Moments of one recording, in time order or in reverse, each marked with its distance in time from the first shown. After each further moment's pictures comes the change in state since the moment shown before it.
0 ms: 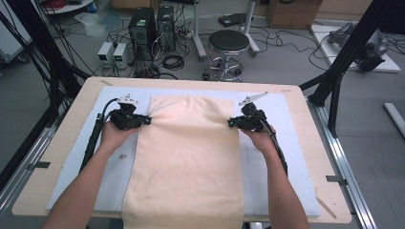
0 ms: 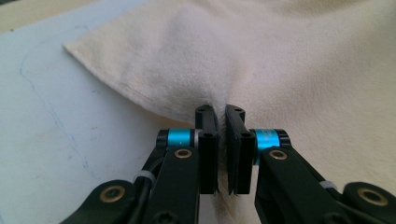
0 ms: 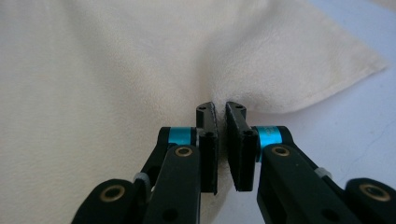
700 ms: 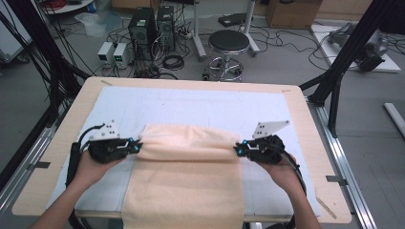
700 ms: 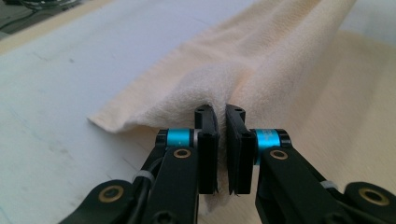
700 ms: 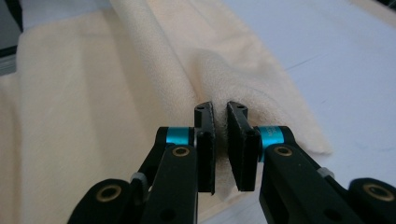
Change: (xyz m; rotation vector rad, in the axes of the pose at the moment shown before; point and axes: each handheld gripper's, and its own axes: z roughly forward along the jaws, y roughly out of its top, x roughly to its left) left arm -0.082 -0.062 -0.076 -0.076 -0.101 0.184; right arm 0.093 -0.051 -0.080 -0.060 0.080 -0.193
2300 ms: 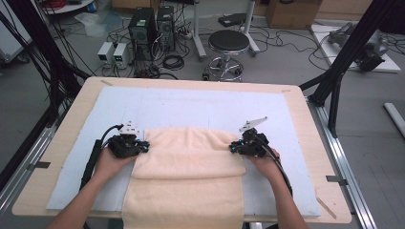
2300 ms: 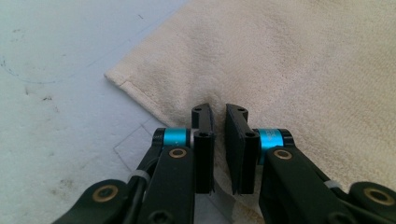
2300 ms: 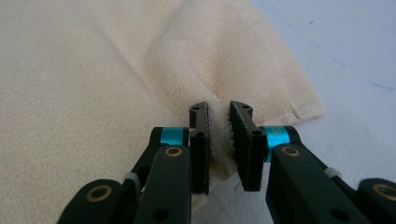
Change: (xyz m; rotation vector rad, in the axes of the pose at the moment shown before) left arm 0.042 -0.015 0.068 0.193 0.107 -0.131; right arm -0.058 -0.026 0.076 0.153 -0.057 0.180
